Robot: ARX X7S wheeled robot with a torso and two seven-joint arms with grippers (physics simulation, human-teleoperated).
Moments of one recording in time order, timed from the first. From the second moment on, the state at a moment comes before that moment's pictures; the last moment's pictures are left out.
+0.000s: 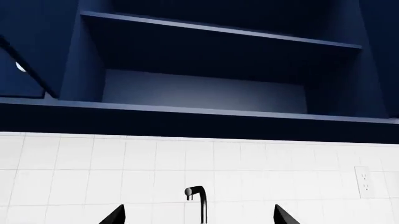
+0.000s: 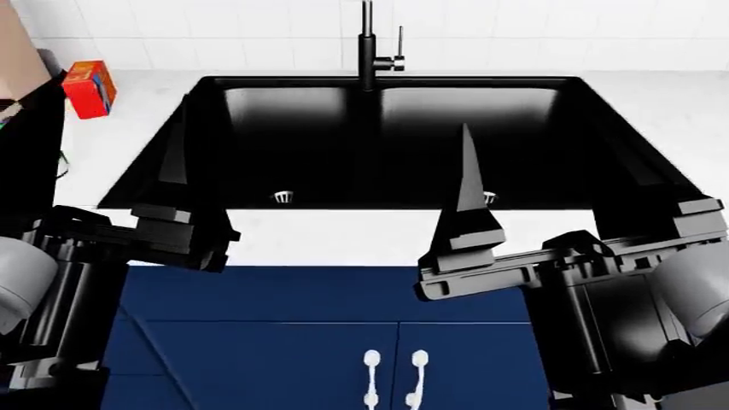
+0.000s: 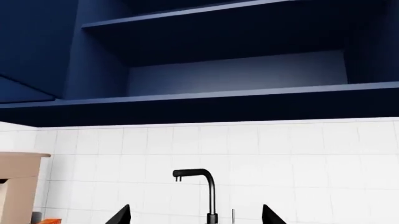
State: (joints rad) left arm -0.37 -0.43 -0.07 1.01 -0.69 -0.62 -0.34; right arm 0.62 0.71 -0.56 -1.01 0.78 0.42 0.92
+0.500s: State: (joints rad) left arm -0.37 -0.45 -0.06 1.00 -0.70 -0.60 -0.37; right arm 0.63 0.72 -0.58 -1.01 0.78 0.40 0.93
